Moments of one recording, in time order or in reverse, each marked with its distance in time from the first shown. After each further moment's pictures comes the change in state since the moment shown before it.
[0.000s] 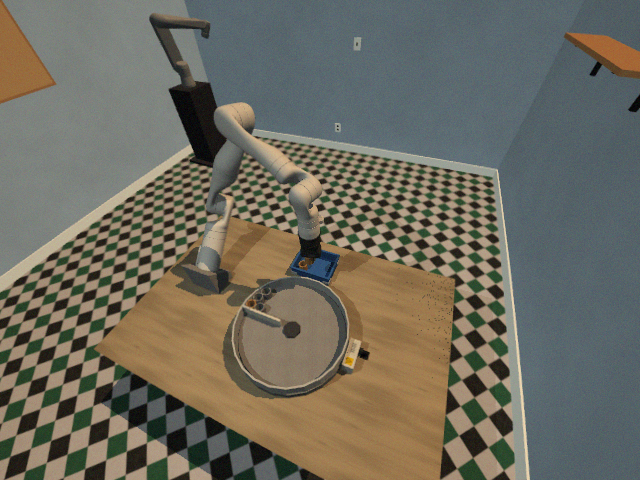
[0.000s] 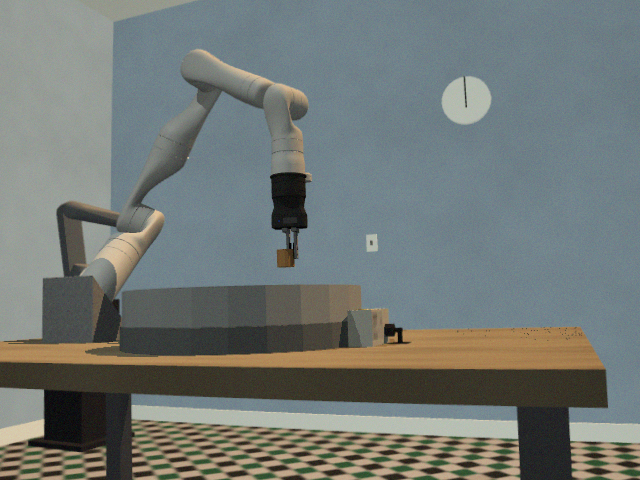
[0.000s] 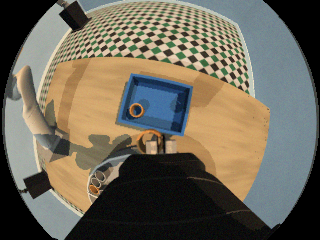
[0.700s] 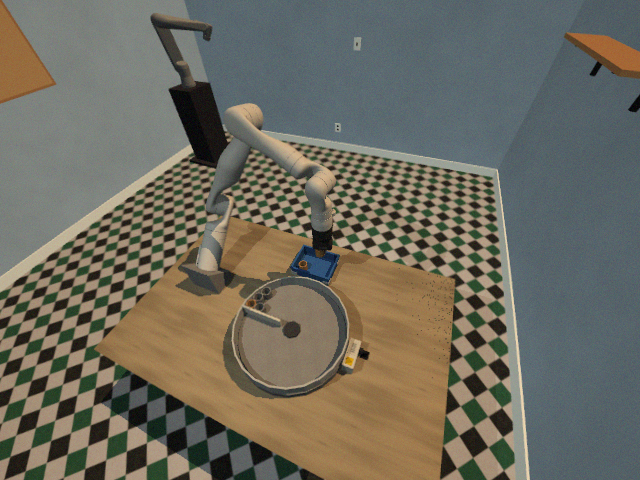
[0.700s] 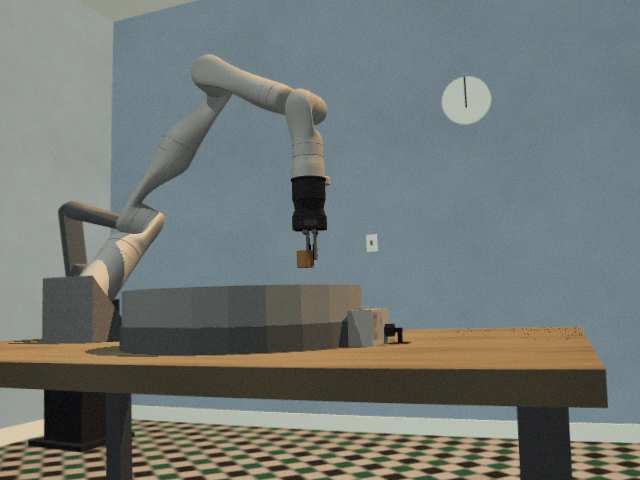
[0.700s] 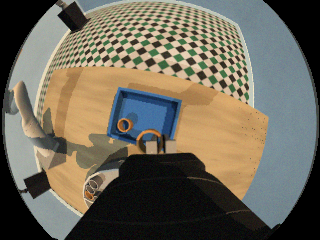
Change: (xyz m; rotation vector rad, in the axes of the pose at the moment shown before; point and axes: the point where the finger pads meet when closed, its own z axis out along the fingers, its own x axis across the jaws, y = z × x) arm 0.038 -0.043 0.001 -0.004 -0.003 -0.007
